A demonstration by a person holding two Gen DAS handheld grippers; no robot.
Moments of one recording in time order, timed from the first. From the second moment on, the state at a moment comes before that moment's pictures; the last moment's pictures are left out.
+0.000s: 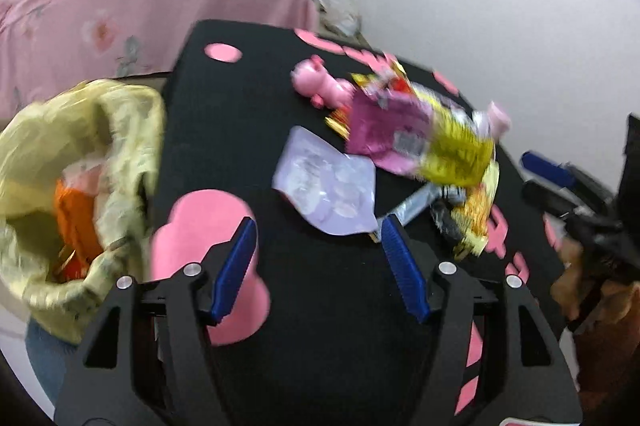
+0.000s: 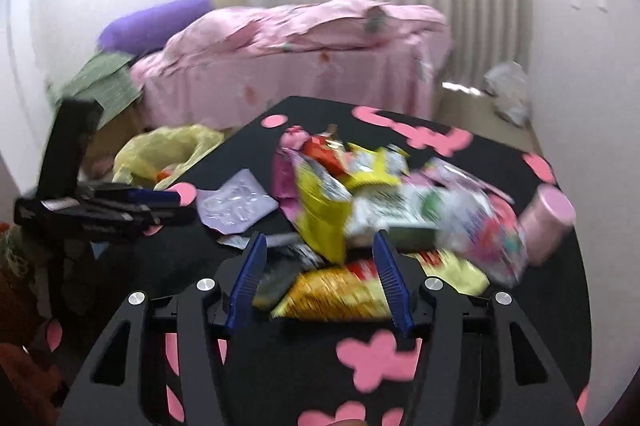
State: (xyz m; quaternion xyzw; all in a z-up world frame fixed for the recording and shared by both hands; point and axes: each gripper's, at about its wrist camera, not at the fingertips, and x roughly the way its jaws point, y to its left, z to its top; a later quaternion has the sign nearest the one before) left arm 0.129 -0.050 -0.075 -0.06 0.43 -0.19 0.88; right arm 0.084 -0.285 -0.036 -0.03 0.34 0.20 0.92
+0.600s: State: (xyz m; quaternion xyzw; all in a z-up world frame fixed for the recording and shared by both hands) left arm 0.129 -0.066 -0.076 0.00 0.43 -0.21 0.88; right arm 0.105 -0.288 -0.024 -0.03 0.35 0.17 0.92
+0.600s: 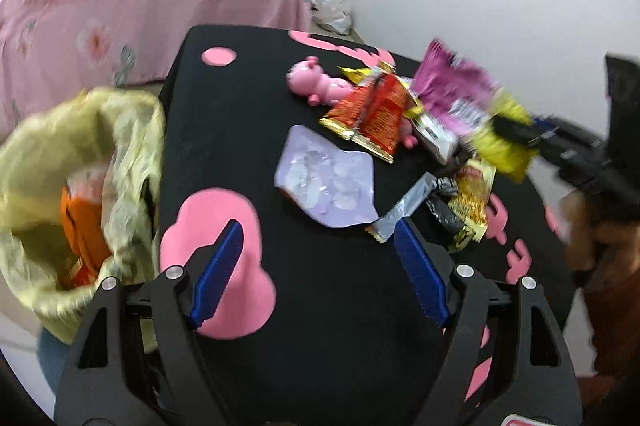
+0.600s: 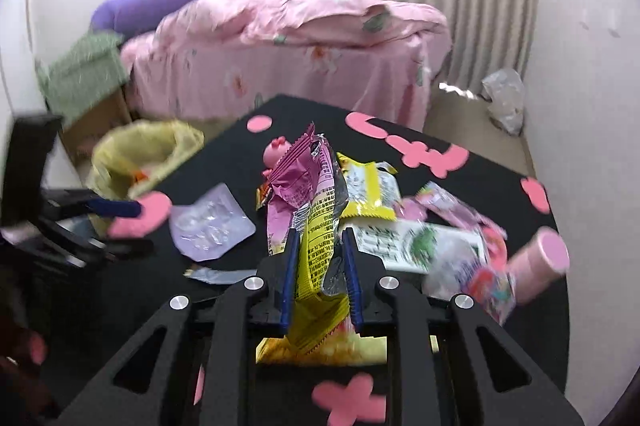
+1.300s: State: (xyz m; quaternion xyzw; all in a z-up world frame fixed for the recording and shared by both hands) left arm 0.167 -0.101 -0.091 0.07 0.45 -0.17 0.87; right arm 0.050 -0.314 -0.070 0.06 0.36 0.14 0.92
